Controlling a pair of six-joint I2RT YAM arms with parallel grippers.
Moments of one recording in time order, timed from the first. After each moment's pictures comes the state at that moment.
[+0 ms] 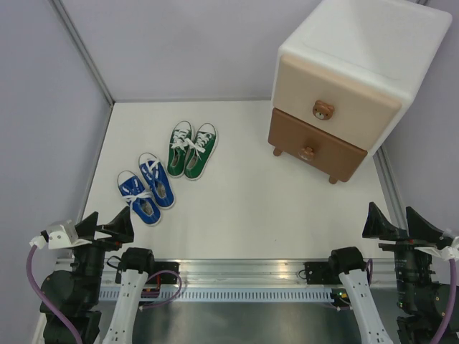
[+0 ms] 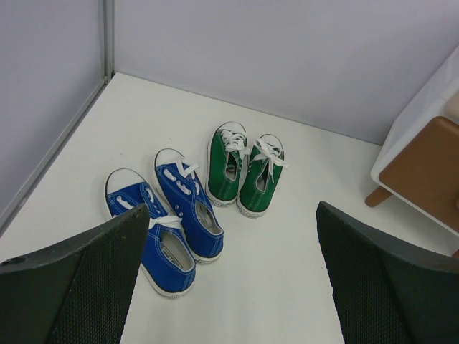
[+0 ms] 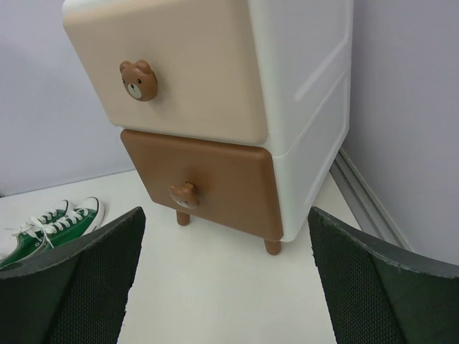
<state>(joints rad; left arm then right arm) -0.10 0.01 1.04 -0.95 -0.16 -0.29 0.16 0.01 1.08 -0.85 0.24 0.18</state>
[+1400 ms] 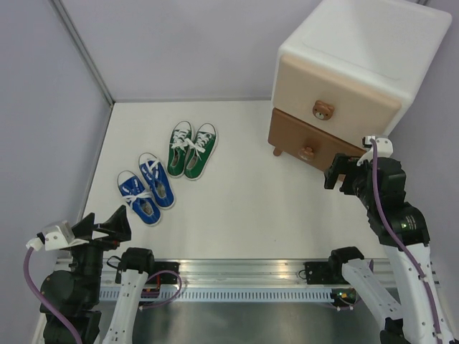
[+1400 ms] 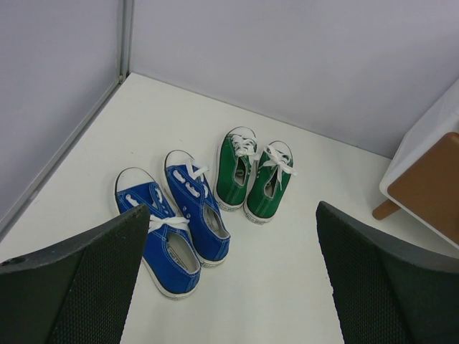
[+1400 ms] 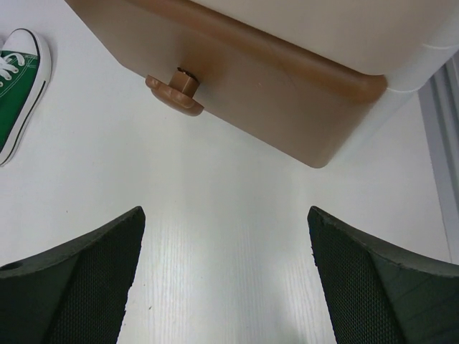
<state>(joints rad) -0.10 0.01 1.04 -0.95 -0.21 -0.31 0.16 0.67 1.07 -0.88 0.11 0.24</state>
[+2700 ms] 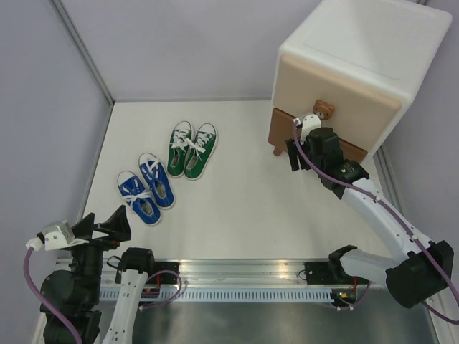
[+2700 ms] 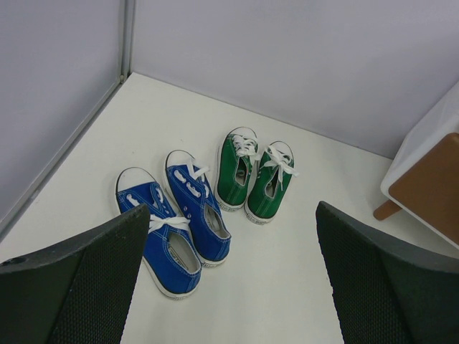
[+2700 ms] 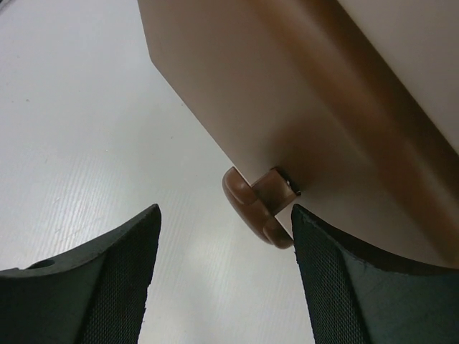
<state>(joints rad) -0.10 0.01 1.04 -0.95 -0.22 -0.31 0.41 1.14 0.99 -0.43 0.20 -0.03</state>
